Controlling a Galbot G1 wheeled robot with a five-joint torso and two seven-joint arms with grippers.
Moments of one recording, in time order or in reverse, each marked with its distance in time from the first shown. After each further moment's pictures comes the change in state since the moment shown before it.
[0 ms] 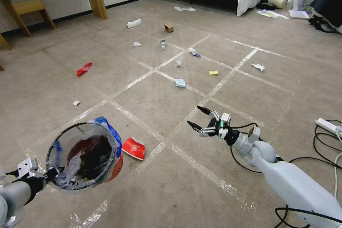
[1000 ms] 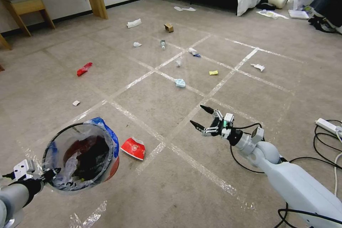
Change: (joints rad) left arm 0.012 -0.012 -0.018 -0.001 0.023 -0.015 -0.004; right arm -0.018 -0.007 0.026 0.024 -0.024 0.018 0.023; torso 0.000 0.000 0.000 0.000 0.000
